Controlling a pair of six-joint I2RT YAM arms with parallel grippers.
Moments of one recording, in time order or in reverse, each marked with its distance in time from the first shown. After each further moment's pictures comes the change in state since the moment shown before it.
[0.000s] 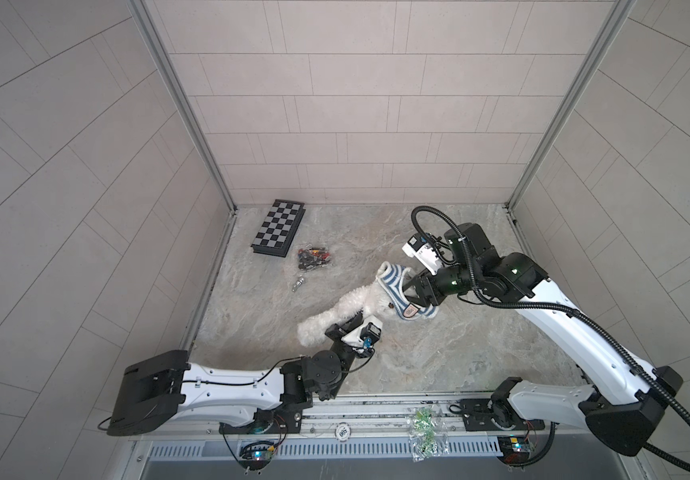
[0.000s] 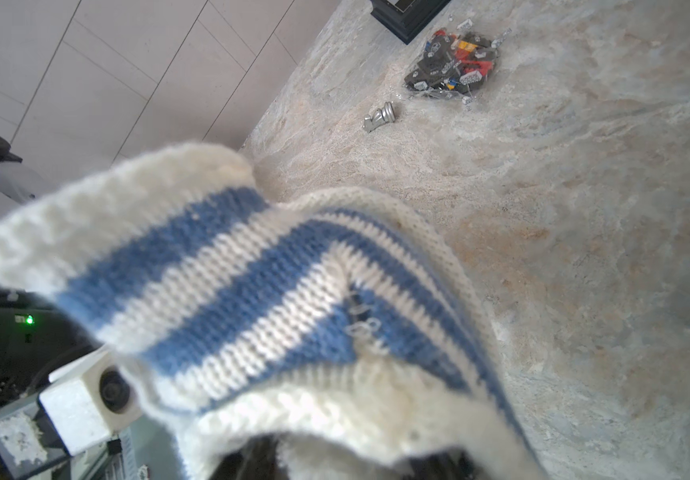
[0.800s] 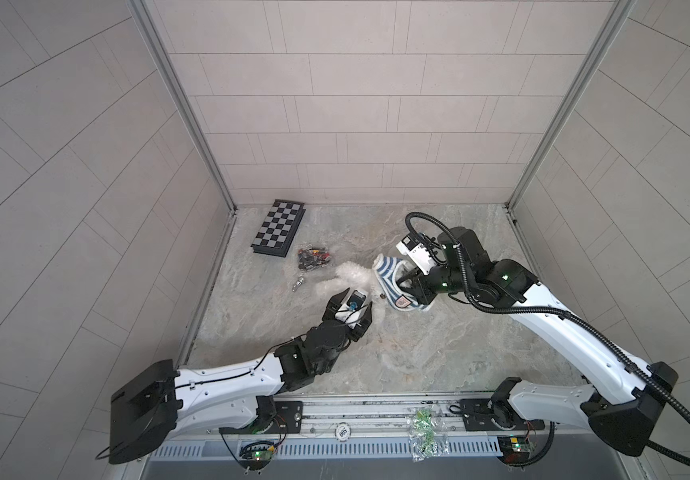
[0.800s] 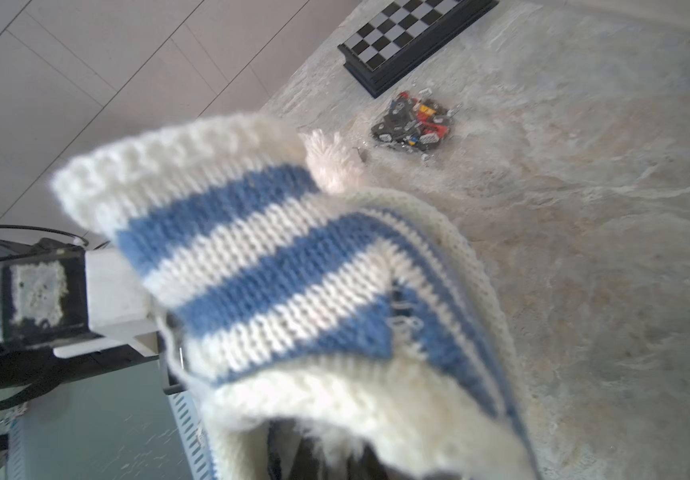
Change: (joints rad) left arm 0.296 -0.022 0.078 -0.346 0.320 -0.457; right arm 0.047 -0.006 -0.078 0.190 0.196 -0.063
